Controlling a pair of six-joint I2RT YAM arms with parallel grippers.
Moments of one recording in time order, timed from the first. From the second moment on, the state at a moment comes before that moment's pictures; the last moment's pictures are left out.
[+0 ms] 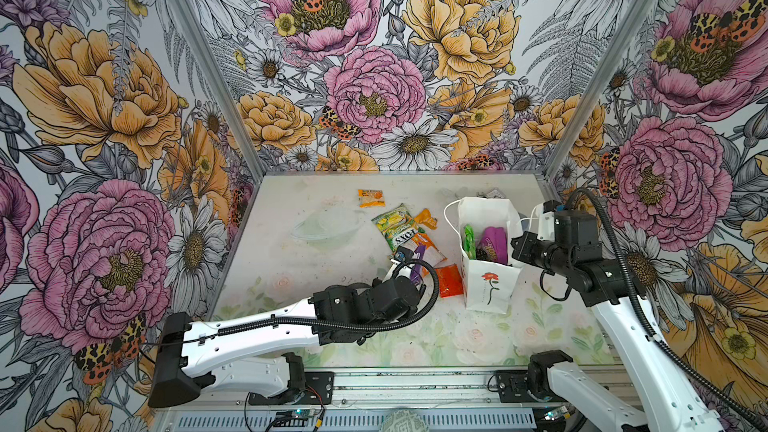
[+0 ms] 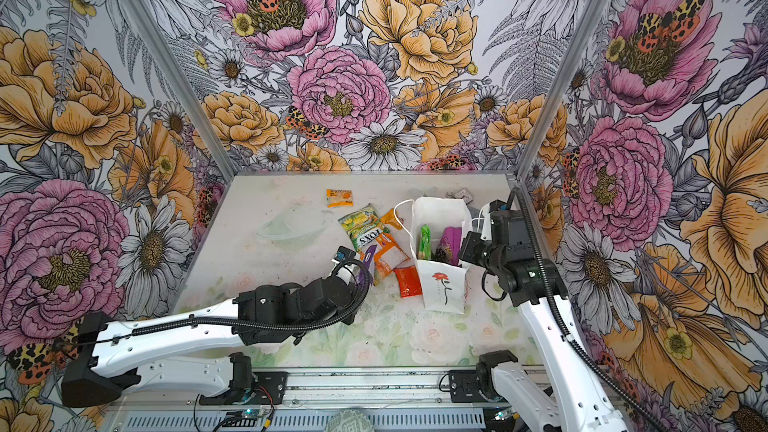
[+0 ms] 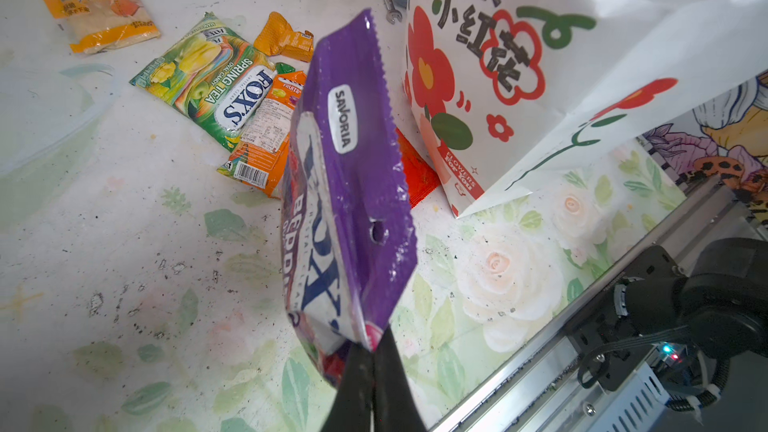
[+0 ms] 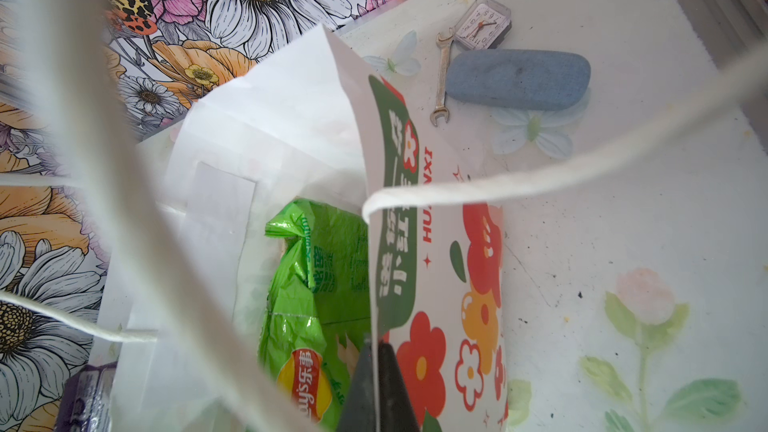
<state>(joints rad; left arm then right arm) -1.29 1.14 1.02 -0.64 -0.49 -0.66 0.15 0.90 1.07 -0.91 -0.14 0.46</state>
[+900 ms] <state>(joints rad) -1.31 1.22 1.62 -0.72 -0.49 -0.40 0.15 0.90 1.07 -0.91 -0.15 0.46</state>
